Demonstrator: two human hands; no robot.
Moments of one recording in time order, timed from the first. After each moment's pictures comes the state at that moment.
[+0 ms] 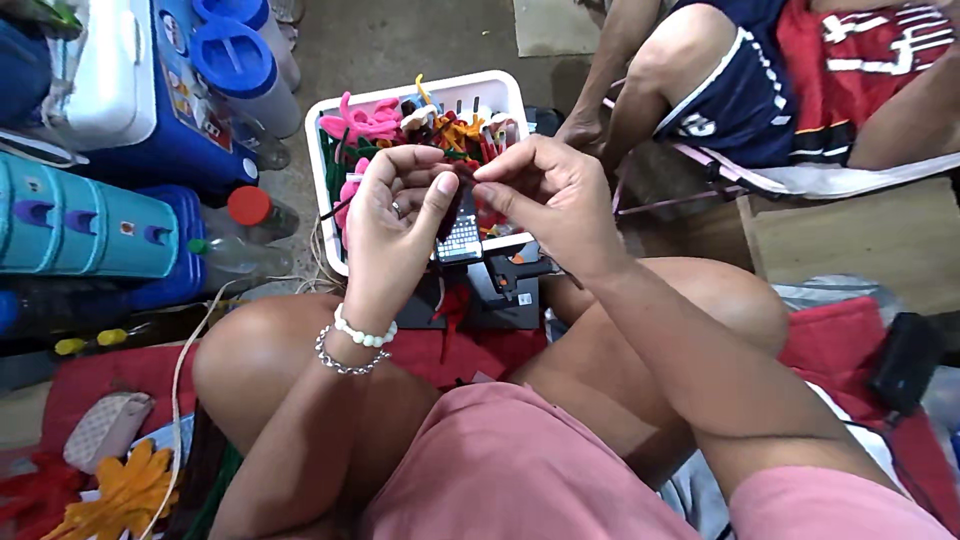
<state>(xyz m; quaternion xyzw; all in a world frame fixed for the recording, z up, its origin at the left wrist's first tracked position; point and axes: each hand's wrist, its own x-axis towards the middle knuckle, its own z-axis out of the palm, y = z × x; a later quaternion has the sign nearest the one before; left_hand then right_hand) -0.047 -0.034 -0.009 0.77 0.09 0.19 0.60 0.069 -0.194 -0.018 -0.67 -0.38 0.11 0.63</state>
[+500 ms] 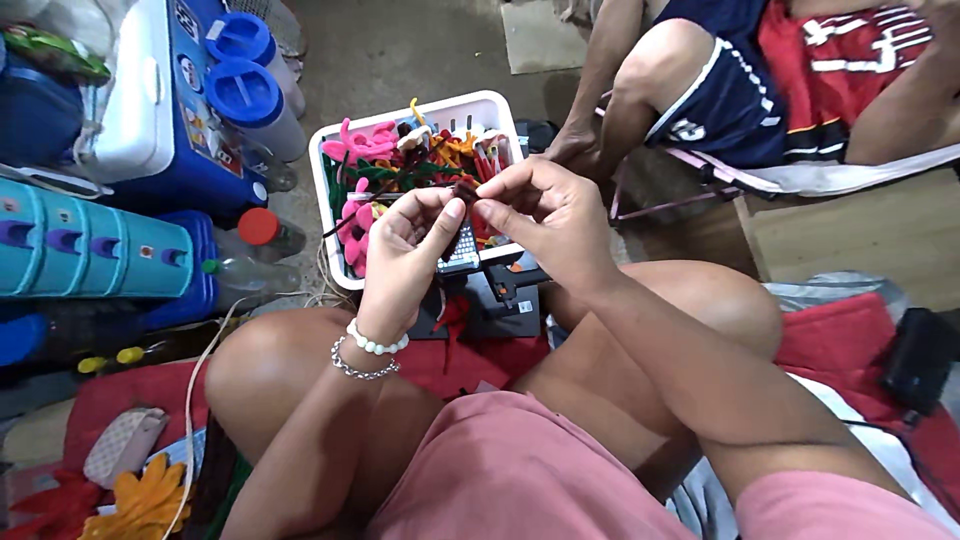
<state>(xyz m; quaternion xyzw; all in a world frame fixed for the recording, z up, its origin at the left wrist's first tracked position) -0.043 -0.048 -0.018 0.67 0.09 0.14 0.73 0.060 -0.206 -0.015 -0.68 -0.37 0.06 0.62</state>
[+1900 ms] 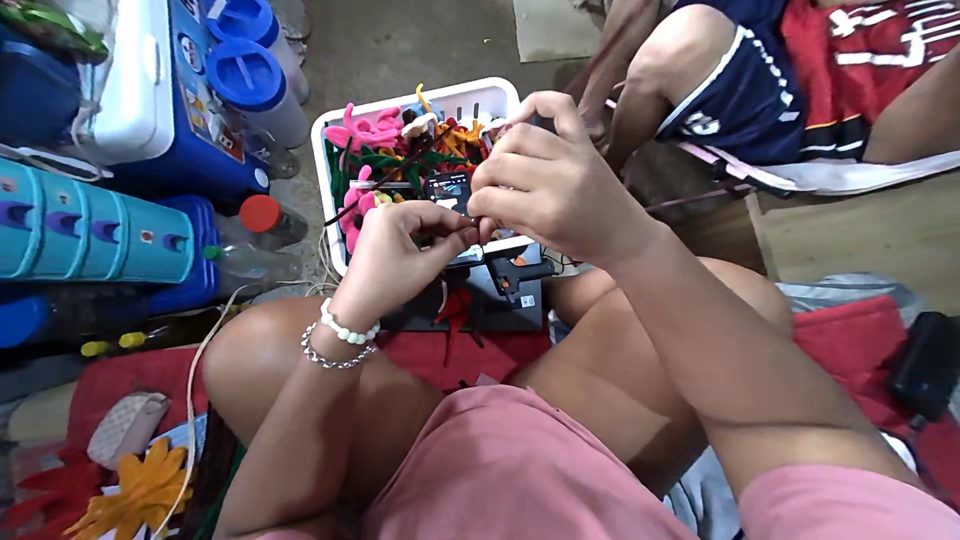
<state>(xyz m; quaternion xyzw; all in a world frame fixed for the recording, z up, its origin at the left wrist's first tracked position) -0.048 -0.021 -0.010 0.87 -0.02 0.09 0.49 0.097 -0.198 0.002 -0.66 -0.69 -0.18 0.25</state>
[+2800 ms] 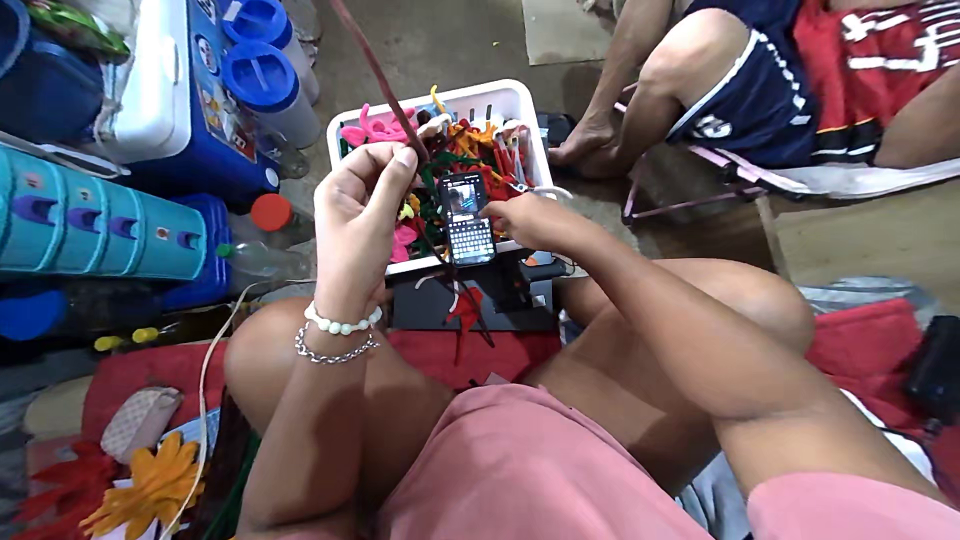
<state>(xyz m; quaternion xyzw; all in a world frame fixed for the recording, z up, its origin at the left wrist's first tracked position) -0.045 -0.003 0.006 0.71 0.14 0.23 0.65 0.122 -0.179 -0.100 -0.83 -0.47 0.29 0.10</state>
